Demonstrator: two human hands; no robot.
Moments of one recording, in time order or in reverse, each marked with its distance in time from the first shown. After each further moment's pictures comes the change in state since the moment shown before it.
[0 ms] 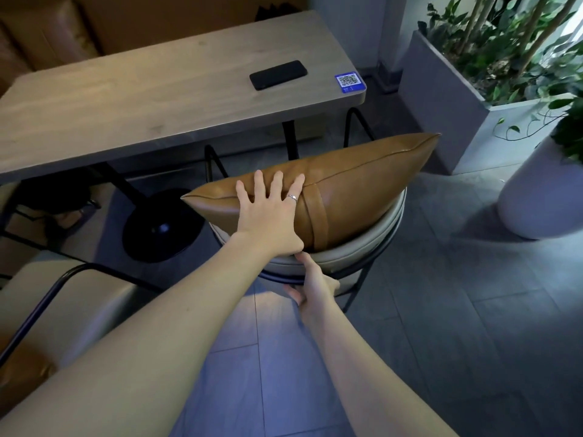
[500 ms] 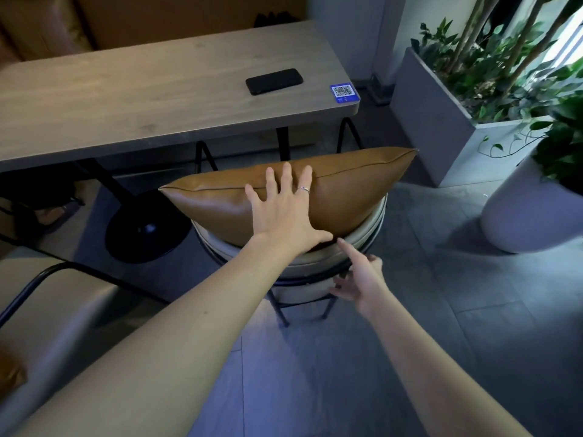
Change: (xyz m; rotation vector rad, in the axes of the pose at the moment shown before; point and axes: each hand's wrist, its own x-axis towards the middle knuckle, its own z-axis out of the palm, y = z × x) left_hand 0.013 0.037 -0.010 -0.199 0.116 -0.073; right_hand 0.030 -0.091 -0.060 -0.371 -0.035 -0.151
